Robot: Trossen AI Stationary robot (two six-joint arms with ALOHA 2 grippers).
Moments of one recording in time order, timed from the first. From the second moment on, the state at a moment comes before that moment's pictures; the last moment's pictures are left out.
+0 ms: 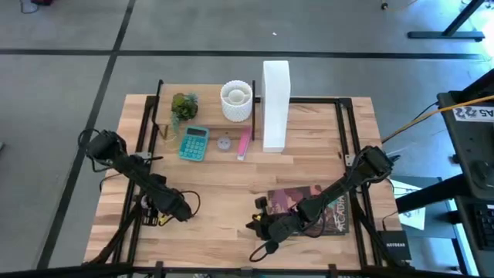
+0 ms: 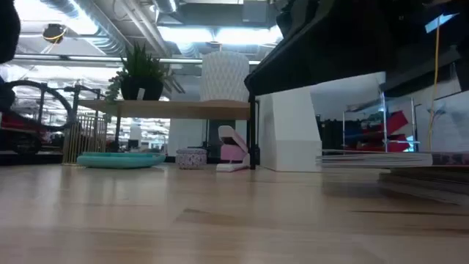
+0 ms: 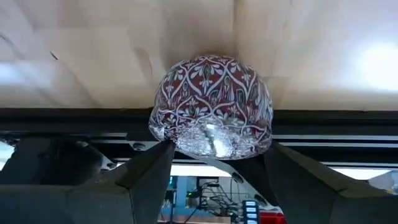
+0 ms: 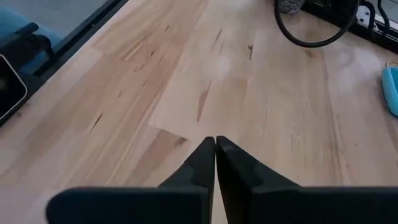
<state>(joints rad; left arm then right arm) -0.65 1.67 0.84 -1.28 0.31 -0.50 0.60 1.94 1.09 0.19 0.40 -0.01</state>
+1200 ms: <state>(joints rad) -0.59 1.67 1.11 -1.23 0.14 -0.75 0.60 1.94 1.09 0.24 0.40 -0.03</state>
